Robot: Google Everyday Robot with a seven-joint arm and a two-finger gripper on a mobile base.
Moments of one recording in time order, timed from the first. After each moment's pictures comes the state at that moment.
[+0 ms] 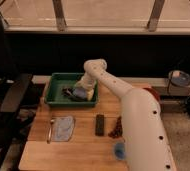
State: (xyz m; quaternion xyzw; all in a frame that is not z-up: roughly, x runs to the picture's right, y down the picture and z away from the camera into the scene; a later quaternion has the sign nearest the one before) arm -0.062 0.033 0.972 -0.23 -0.28 -0.29 0.89
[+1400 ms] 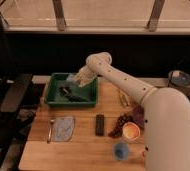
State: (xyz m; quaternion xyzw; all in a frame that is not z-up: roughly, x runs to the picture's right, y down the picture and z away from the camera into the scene) arm -0.076 -0.055 0.877 -0.08 -0.28 -0.26 0.92
